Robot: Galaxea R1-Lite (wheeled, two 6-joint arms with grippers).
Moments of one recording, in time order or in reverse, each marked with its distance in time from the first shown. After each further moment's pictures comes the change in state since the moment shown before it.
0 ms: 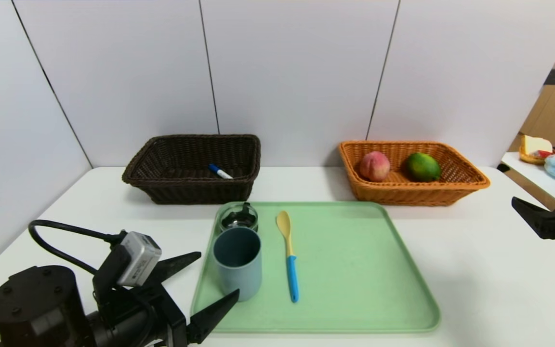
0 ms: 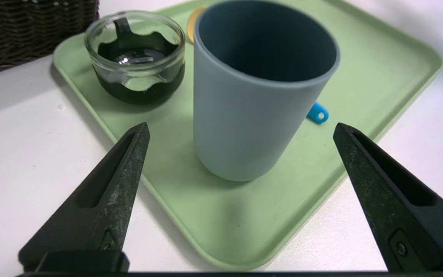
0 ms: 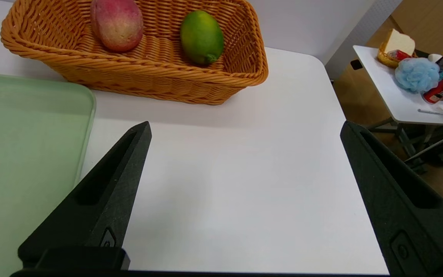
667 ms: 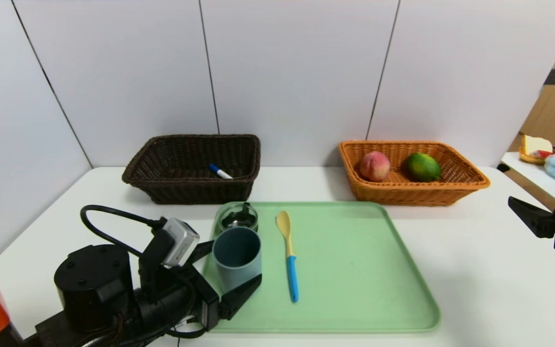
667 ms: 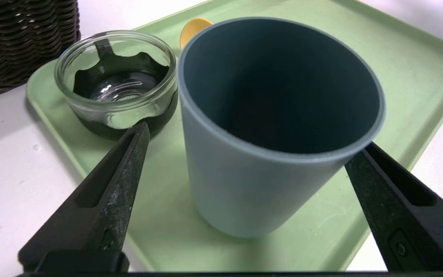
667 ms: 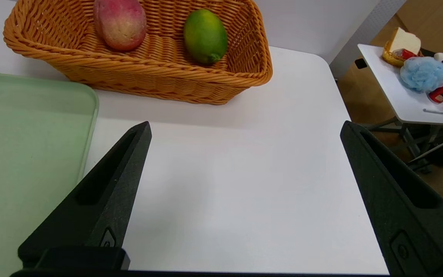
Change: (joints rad) left arm -0.023 0.137 -0.142 -0.001 0.004 0.033; right arm -0.006 0.014 -0.005 -0.001 0.013 0.004
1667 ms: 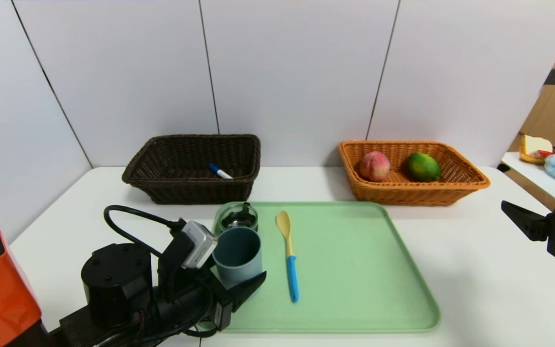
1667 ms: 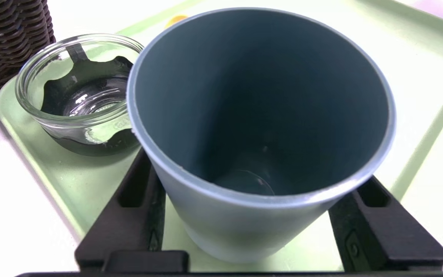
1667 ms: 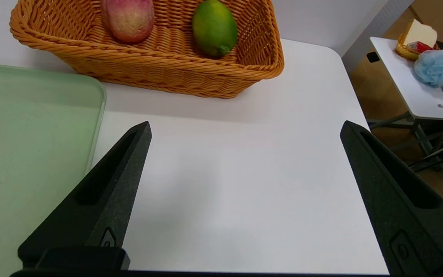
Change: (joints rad) left arm -0.026 0.057 -0.041 0.000 0.005 0.049; right arm 0.000 0.018 0.009 -0.001 0.022 0.017
